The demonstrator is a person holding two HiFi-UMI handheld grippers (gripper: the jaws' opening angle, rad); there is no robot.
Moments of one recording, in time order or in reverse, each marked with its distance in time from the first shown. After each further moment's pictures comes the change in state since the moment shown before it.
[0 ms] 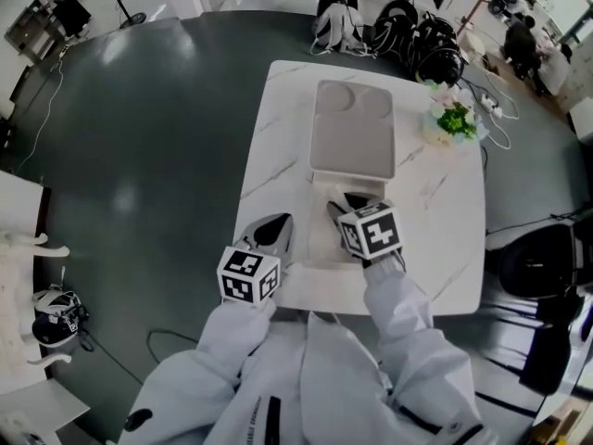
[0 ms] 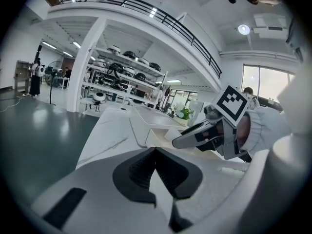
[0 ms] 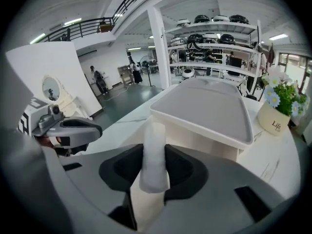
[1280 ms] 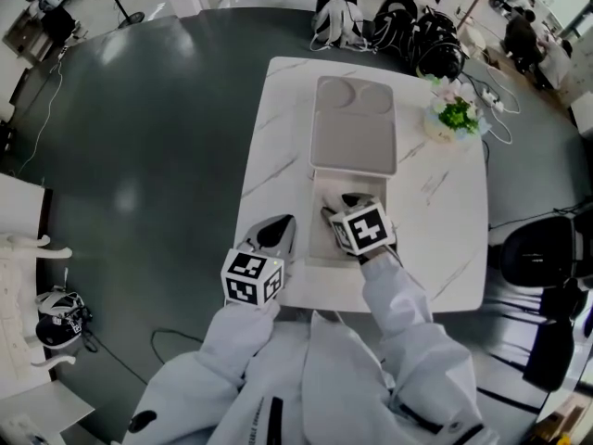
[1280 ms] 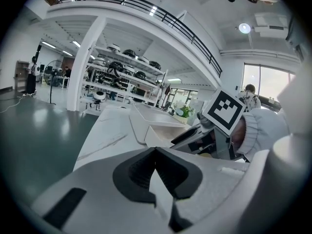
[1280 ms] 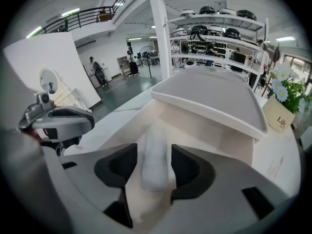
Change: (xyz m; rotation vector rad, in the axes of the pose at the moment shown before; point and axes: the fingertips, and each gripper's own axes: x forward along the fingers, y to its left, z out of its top) left arm 0.000 -0.002 -0.008 0.002 0.018 0.002; right arm 0.025 0.005 -0.022 -0.032 0.097 -0.011
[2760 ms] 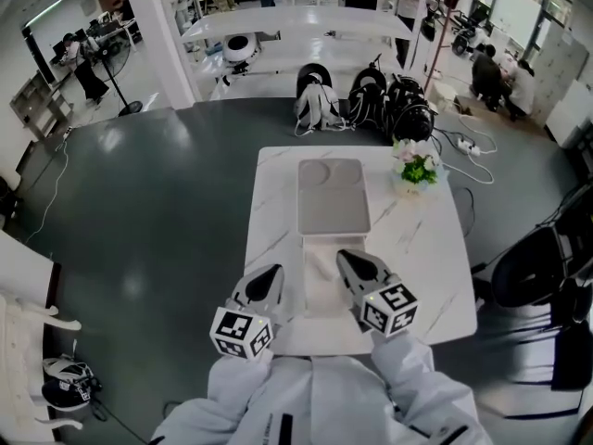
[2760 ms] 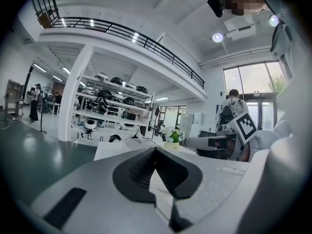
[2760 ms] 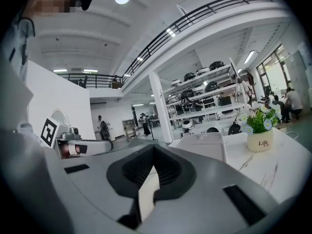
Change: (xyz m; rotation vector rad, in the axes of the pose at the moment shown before) left arm -0.061 -0.038 0.099 0.173 -0.261 -0.062; right arm -0.162 0.010 0.054 0.089 -0.792 0.049
